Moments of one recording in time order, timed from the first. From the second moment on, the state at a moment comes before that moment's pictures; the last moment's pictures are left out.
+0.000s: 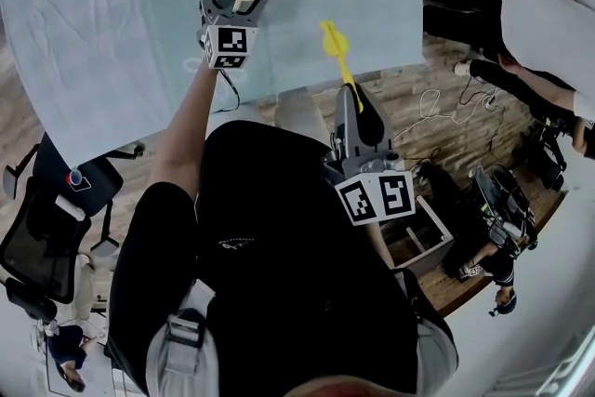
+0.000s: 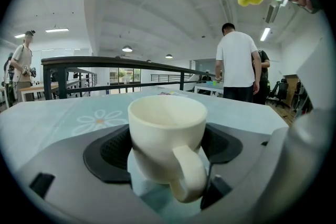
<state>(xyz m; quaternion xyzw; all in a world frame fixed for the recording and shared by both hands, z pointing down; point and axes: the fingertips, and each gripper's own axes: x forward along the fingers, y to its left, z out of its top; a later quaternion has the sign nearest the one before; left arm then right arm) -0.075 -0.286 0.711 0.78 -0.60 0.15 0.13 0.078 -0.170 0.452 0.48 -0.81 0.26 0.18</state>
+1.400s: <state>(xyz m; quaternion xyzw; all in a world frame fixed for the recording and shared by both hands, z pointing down) 0.032 -0.113 0.523 0.65 -0.66 0.39 0.00 0.095 -0.110 0.468 -0.02 -0.93 0.11 0.35</state>
